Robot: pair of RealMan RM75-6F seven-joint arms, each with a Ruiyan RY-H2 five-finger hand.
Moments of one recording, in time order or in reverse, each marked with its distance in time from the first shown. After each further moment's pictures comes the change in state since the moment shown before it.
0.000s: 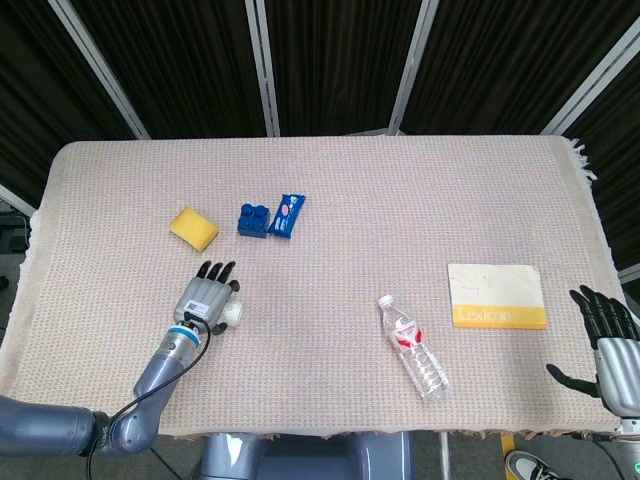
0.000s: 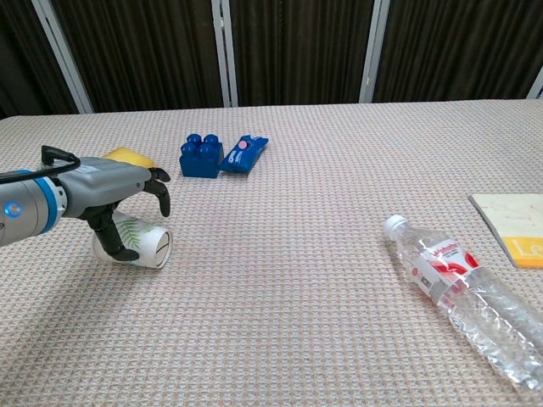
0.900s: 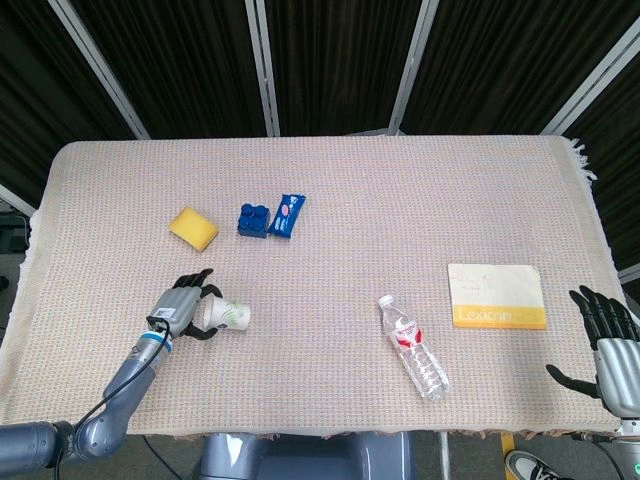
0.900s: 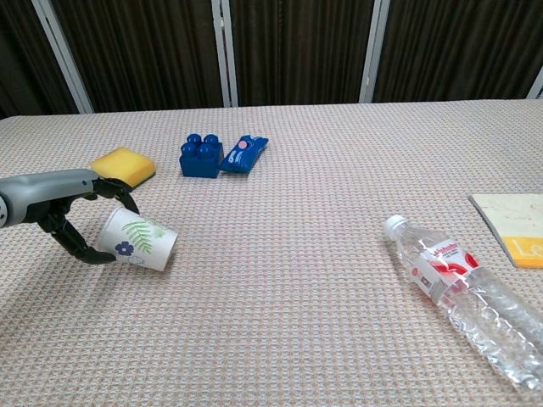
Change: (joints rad) left arm 0.195 0.121 -0.068 0.014 0.117 -0.200 -0.429; right arm -0.001 0.001 -0.003 -0.006 -0.008 0.005 -0.006
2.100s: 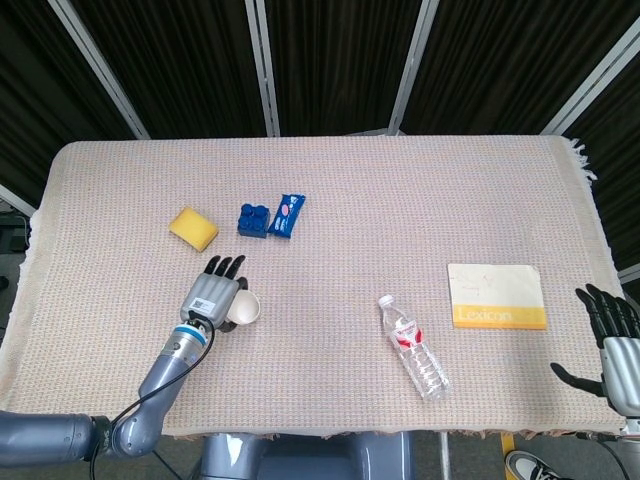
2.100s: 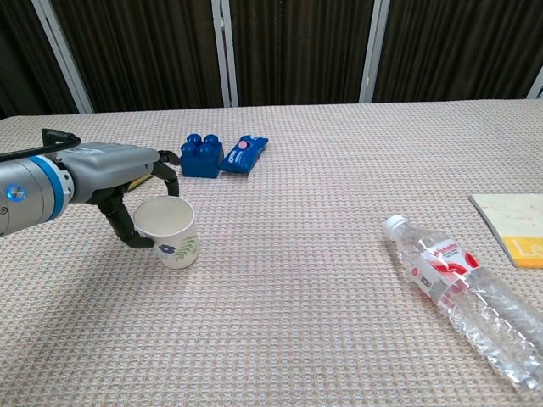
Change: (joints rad) left arm -0.090 -0.129 -0.068 -0.055 -0.045 0.158 0.463; right arm 0.000 0.008 0.004 0.007 0.010 -0.001 0.023
